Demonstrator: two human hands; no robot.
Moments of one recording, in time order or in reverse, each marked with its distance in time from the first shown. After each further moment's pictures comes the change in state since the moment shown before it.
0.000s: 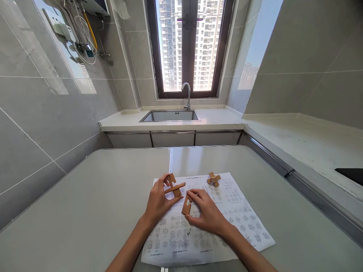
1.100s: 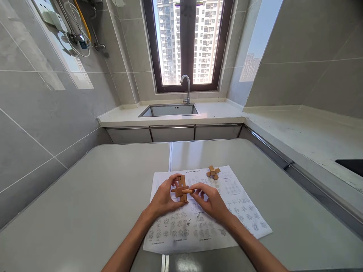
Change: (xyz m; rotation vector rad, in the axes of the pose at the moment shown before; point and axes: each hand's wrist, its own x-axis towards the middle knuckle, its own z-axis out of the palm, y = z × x) left_hand -0.002 0.022 -0.005 -0.262 -0.357 -0.011; right_hand 0.001 -0.003 -0.015 0.256 0.095 -0.024
